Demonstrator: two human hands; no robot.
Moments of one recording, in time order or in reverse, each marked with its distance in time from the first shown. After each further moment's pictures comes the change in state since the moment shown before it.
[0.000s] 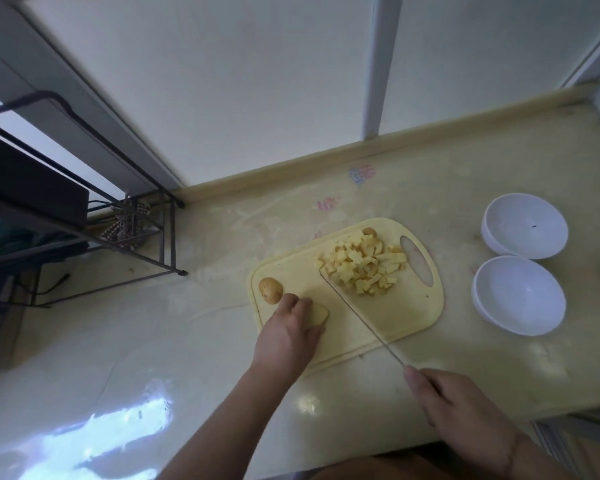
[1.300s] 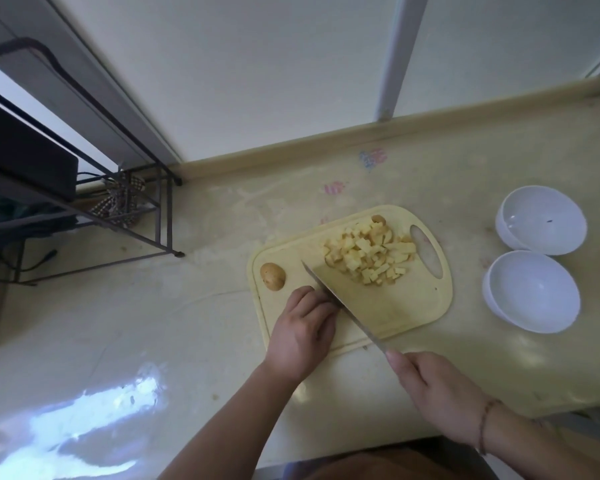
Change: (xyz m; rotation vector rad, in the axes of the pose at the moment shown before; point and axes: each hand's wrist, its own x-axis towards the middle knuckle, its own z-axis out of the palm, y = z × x) left_hand 0.001 -0.011 0.038 -0.214 0.362 0.423; right_hand 0.026 -0.018 0.016 -0.172 -0.096 -0.063
